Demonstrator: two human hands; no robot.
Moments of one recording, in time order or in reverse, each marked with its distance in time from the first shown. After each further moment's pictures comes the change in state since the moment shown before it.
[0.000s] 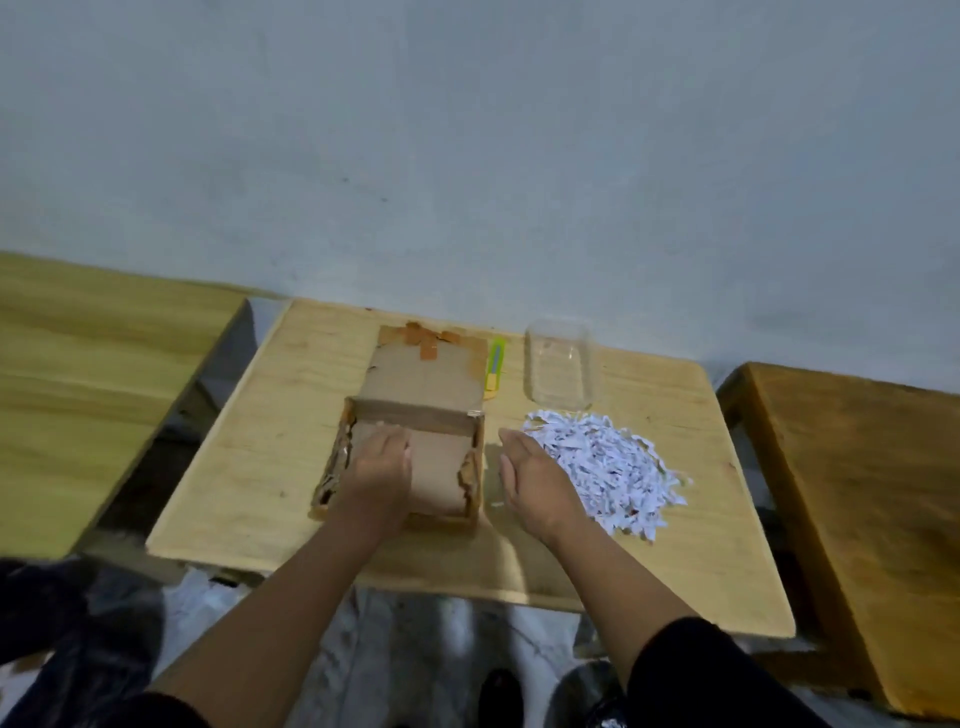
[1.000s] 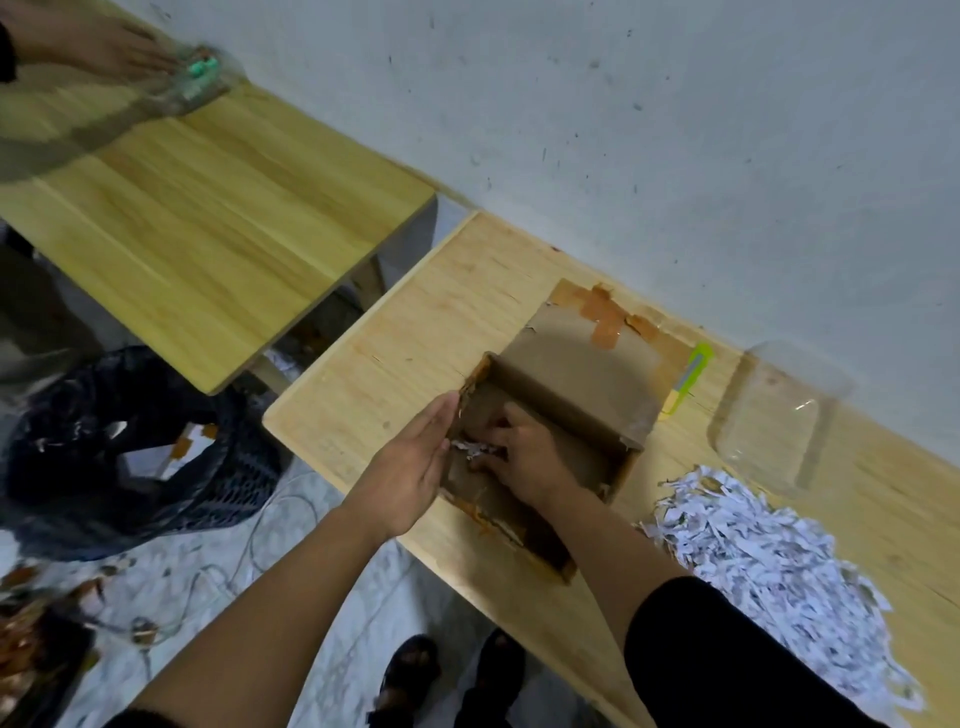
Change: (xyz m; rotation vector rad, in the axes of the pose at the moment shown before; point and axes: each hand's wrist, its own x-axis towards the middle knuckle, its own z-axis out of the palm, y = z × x) left_hand -0.018 -0.088 0.029 -0.051 0.207 -0.144; right_hand 0.116 -0.052 0.104 0.103 -0.476 -0.491
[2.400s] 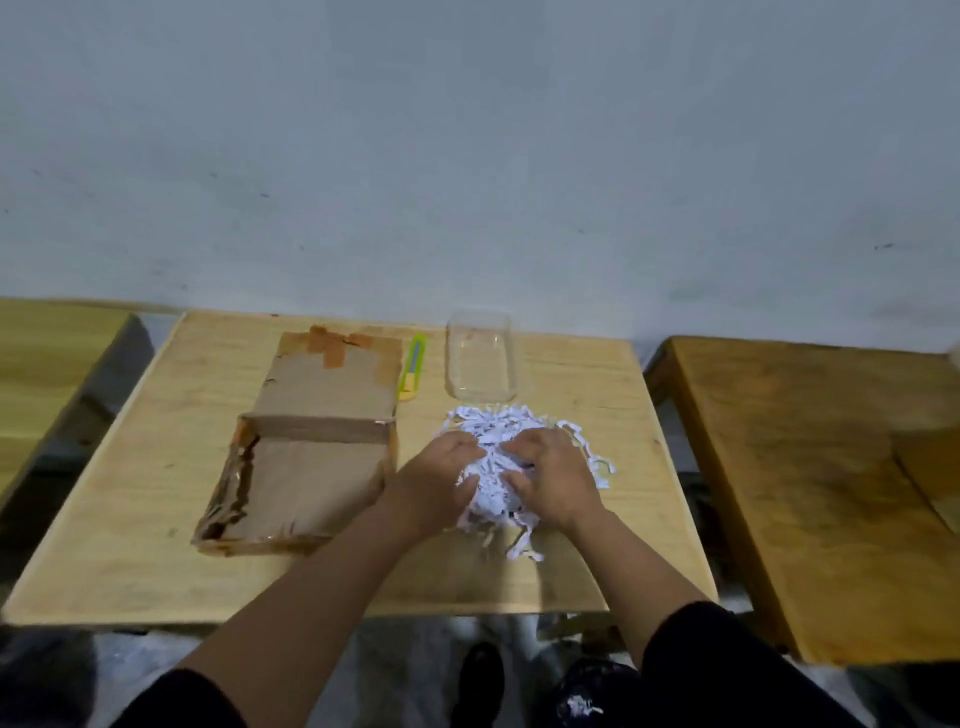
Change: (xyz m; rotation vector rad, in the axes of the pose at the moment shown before) left_hand 0.020 0.193 0.076 -0.075 -0.453 0.564; right_hand -0.242 0.054 -0.075 -0.176 0.561 0.590
